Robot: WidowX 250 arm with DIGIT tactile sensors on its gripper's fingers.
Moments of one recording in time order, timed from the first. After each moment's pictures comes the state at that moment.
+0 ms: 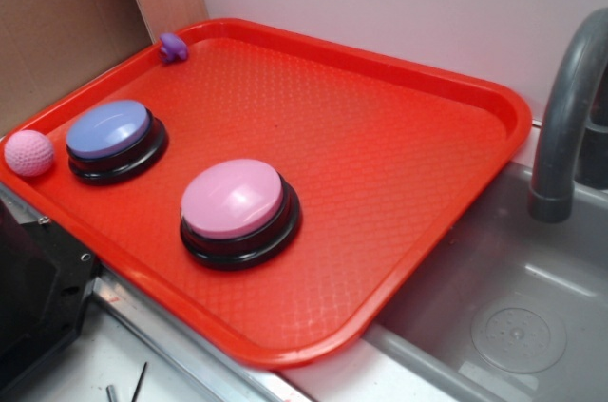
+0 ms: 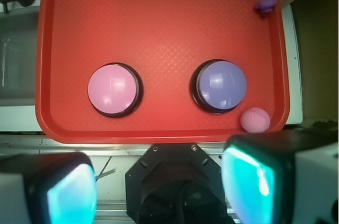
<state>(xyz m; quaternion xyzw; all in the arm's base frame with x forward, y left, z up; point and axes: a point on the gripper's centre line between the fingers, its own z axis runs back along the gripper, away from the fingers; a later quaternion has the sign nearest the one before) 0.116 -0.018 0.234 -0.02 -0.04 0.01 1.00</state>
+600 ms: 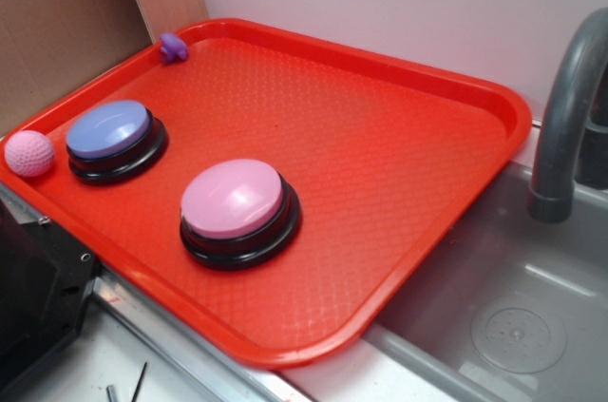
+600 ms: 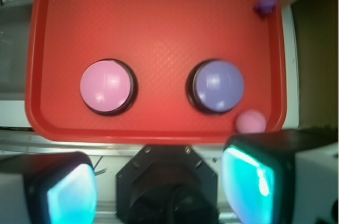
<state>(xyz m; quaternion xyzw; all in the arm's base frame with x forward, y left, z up) 0.118 -0.009 0.223 0.01 -0.06 -0.02 1.00</state>
